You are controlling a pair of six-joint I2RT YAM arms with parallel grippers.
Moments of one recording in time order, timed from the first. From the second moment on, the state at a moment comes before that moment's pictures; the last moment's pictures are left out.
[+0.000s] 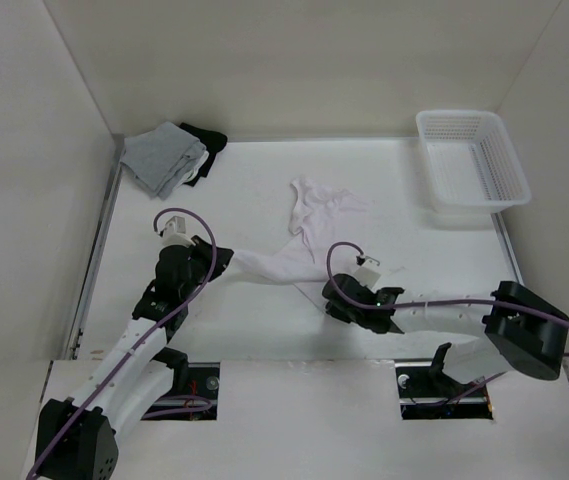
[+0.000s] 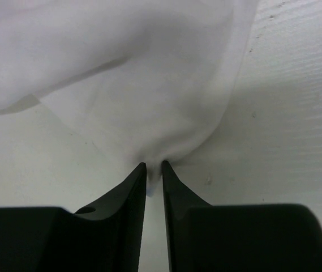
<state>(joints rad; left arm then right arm) -0.29 0.77 0.34 0.06 0.04 -0.86 1.04 1.37 0.57 -0.22 0.44 1.30</state>
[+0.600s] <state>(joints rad) -0.31 0.67 0.45 0.07 0.00 -0.88 1.03 0.79 0.66 -0.47 0.67 1.08</state>
